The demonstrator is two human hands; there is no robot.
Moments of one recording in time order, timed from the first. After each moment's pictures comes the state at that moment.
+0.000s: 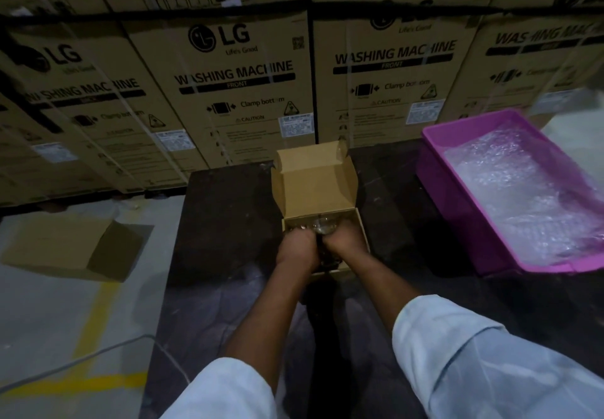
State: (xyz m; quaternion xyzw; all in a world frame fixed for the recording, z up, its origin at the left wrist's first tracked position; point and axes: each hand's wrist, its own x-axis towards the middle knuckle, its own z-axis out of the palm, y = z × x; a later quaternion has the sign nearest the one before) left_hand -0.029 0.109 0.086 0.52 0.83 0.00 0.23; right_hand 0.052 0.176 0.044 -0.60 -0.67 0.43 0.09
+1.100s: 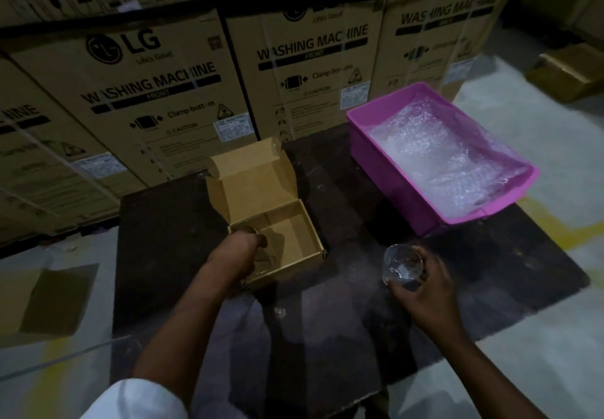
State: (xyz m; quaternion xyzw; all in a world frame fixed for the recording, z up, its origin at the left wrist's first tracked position) left_hand -0.063 0.111 0.086 0.68 0.69 -0.16 0.18; right_hand 0.281 0.070 0.038 -0.66 -0.58 0.30 0.37
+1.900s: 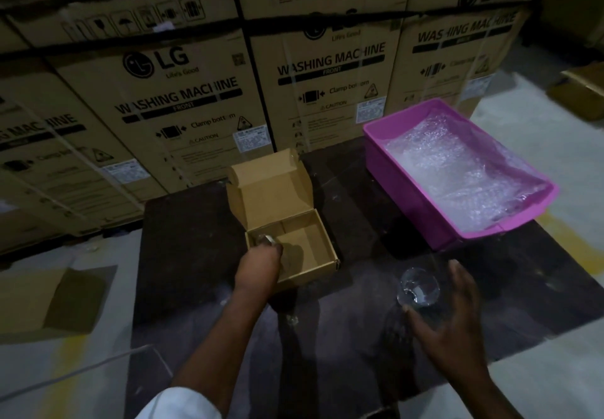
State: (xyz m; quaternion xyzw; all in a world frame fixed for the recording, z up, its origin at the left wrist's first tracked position) left_hand -0.035 0.087 0.087 0.66 0.74 -0.10 0.08; right_hand 0.276 0.040 0.060 -0.61 -0.64 0.21 0.42
